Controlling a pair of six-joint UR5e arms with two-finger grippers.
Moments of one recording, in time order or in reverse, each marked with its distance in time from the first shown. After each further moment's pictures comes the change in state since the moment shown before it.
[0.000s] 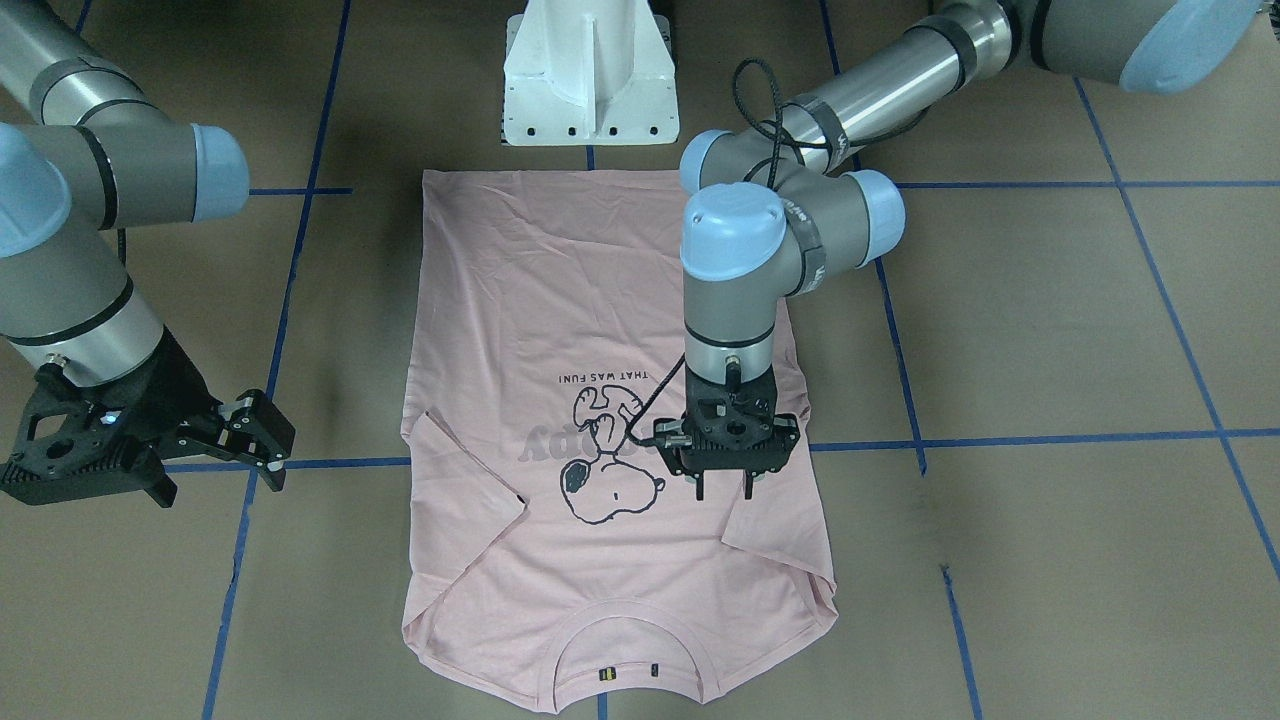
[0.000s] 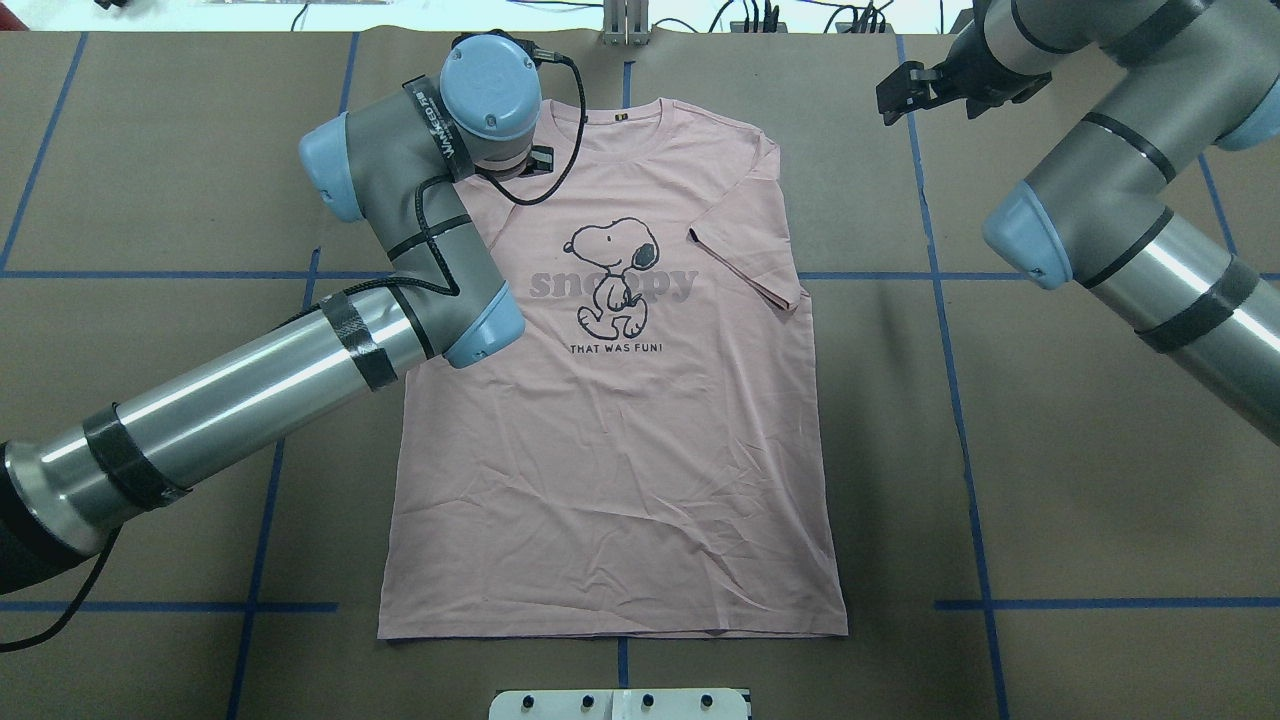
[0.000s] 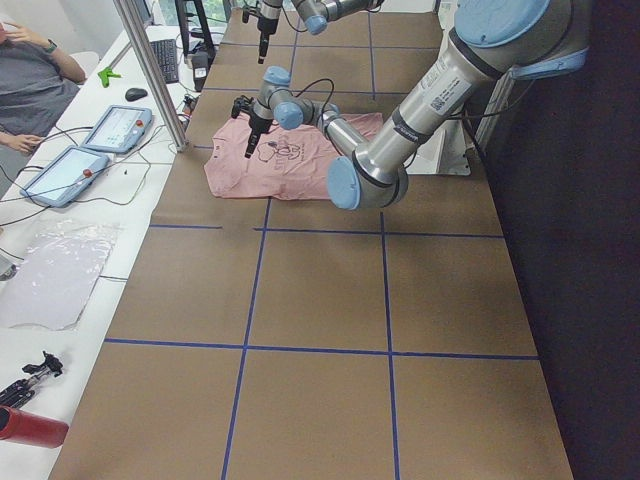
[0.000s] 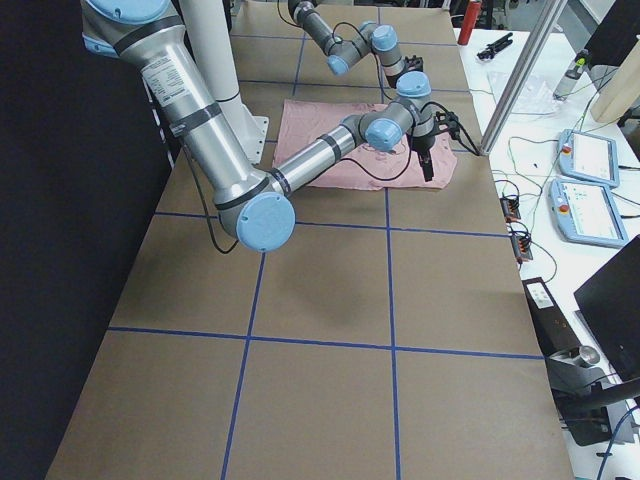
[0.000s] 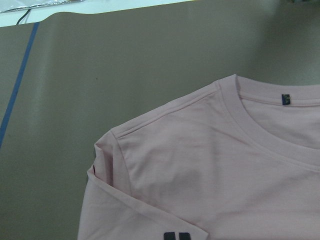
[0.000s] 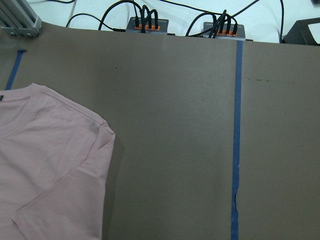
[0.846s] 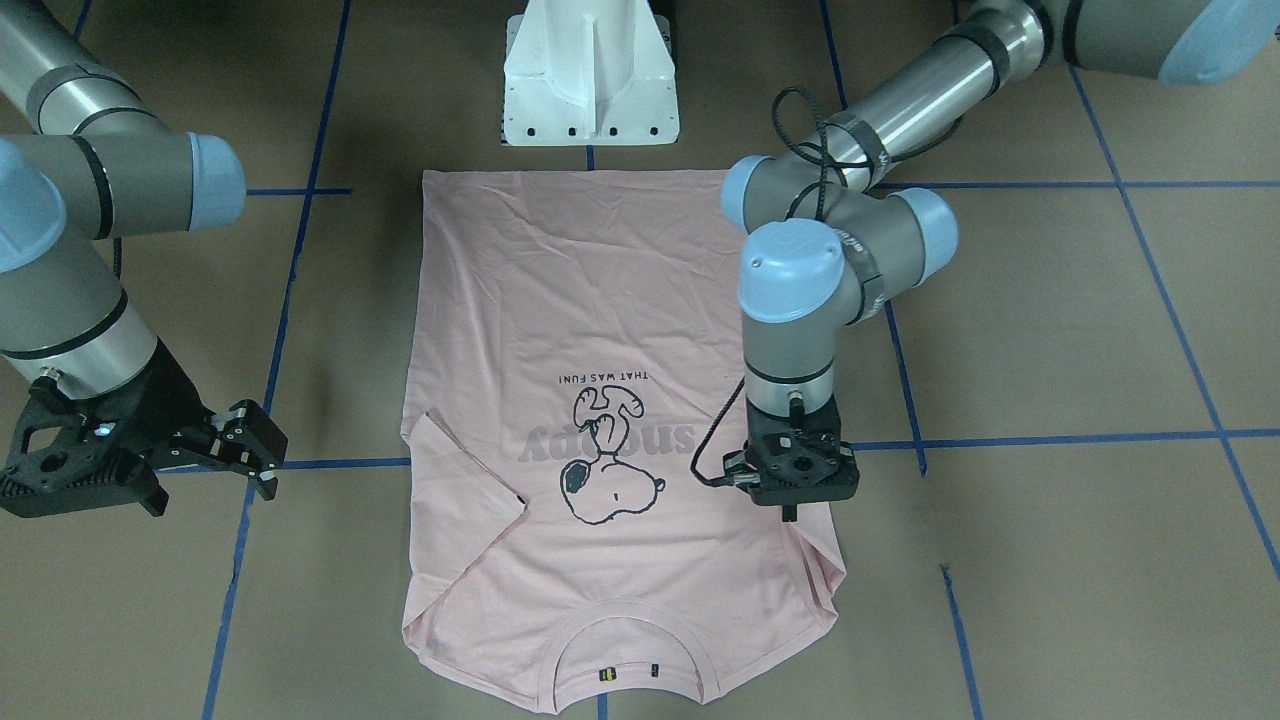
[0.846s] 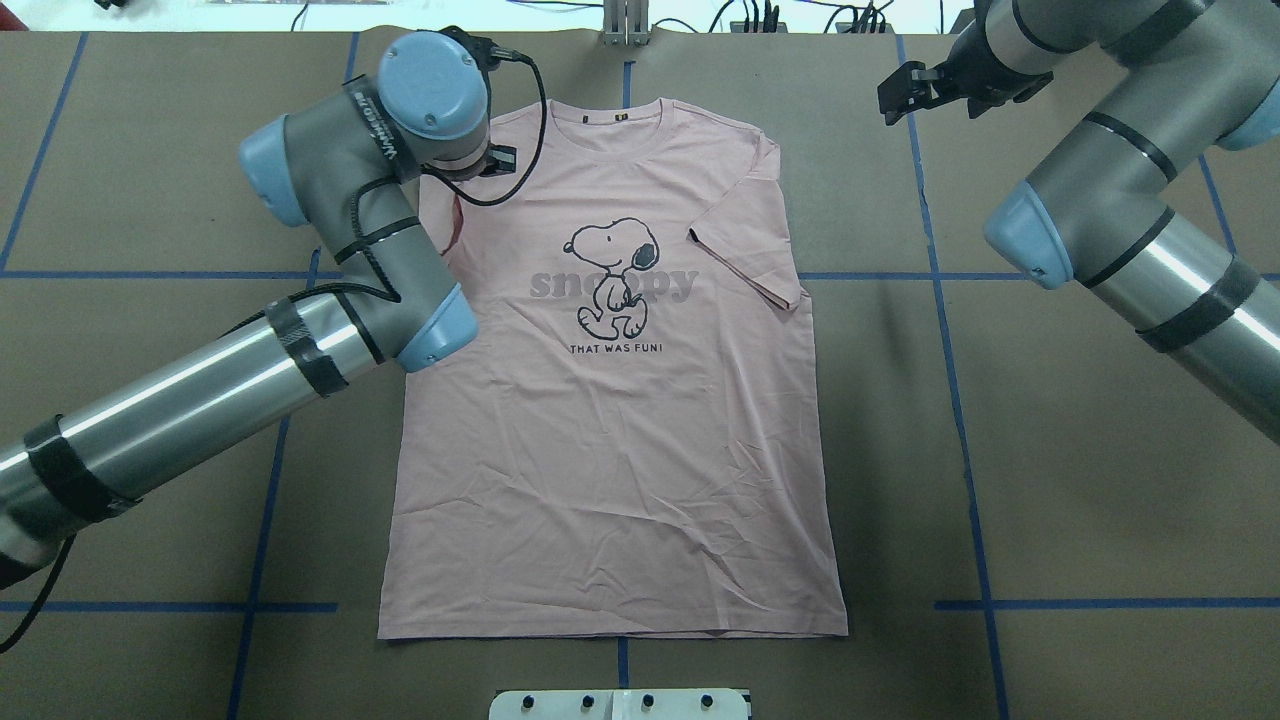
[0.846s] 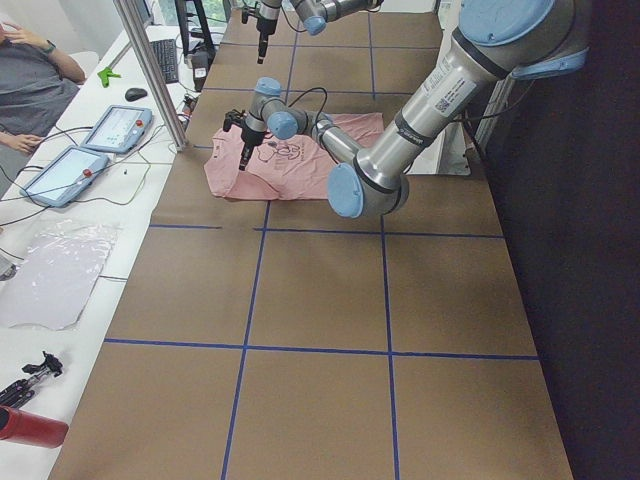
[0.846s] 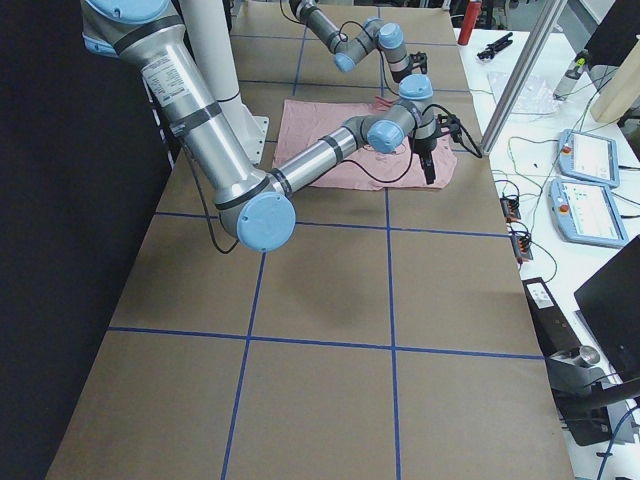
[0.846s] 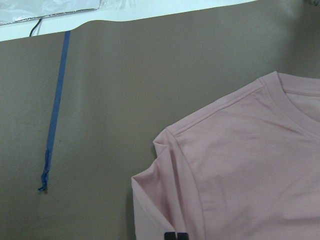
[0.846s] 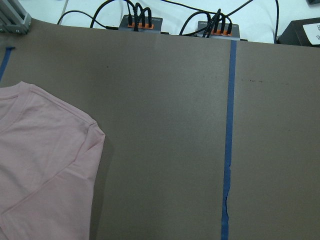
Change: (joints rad) left arm -0.038 -0.055 0.172 0.043 0.024 0.005; right arm 0.019 0.008 -0.040 0.003 -0.003 -0.050
